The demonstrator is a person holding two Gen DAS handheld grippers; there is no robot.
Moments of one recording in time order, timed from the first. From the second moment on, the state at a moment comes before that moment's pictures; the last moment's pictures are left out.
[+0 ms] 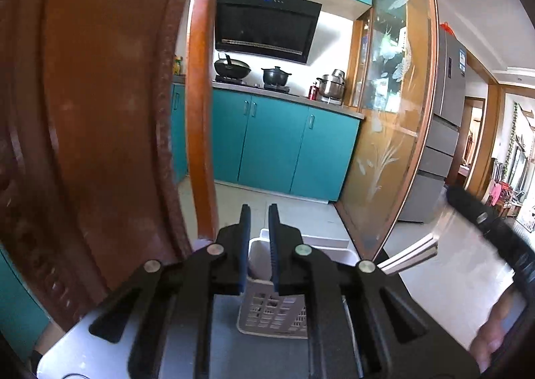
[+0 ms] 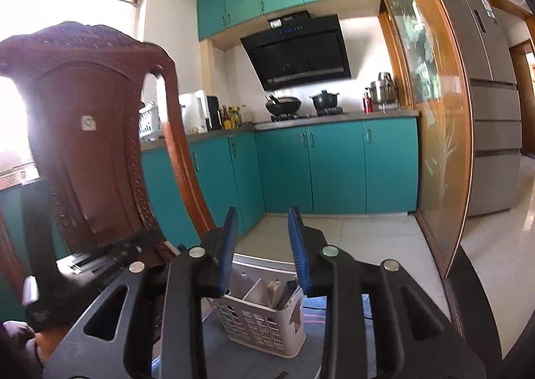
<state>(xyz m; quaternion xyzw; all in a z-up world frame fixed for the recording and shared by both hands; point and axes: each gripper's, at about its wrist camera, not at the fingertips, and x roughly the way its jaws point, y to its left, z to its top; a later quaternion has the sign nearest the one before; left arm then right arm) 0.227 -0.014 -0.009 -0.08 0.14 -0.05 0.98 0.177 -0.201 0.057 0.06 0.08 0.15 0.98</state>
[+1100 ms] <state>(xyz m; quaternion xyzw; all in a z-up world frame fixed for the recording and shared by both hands) 0.223 -0.092 -0.181 0.04 0.46 -0.16 0.87 0.203 -0.201 -0.157 -0.02 0.48 0.06 0.87</state>
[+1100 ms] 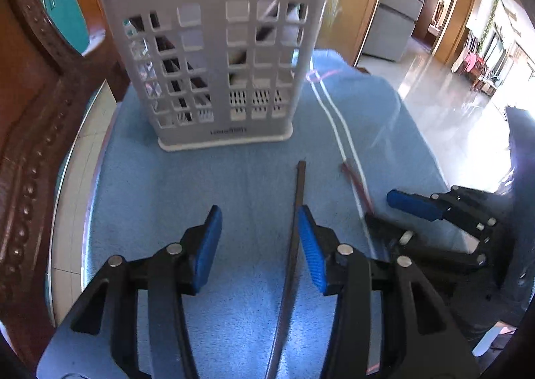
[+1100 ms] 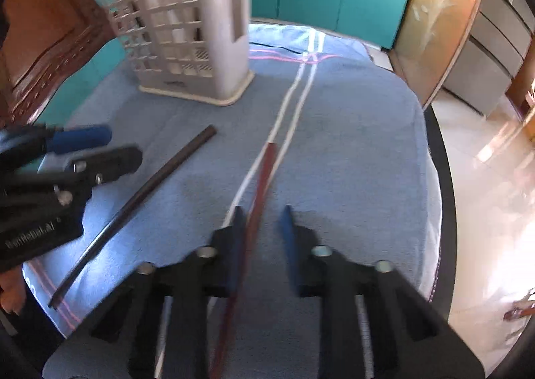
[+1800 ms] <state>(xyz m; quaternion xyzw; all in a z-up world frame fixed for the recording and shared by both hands) 0.228 -0.117 -0.208 0.09 0.48 -0.16 0.86 0.205 -0.223 -0.145 0.01 0.46 0.03 0.88</state>
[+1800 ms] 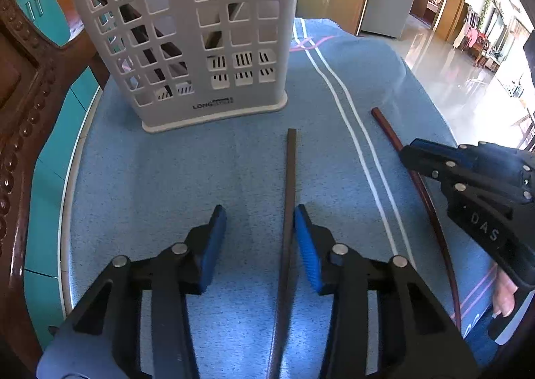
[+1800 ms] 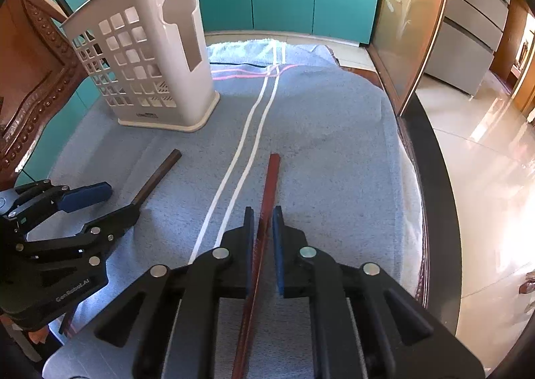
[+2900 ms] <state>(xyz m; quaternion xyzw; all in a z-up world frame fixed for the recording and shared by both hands) 0.240 -0.091 -0.205 0.07 0.48 -0.13 0.86 0.207 -0.200 -0.158 -0.01 0.47 0.05 0.88</state>
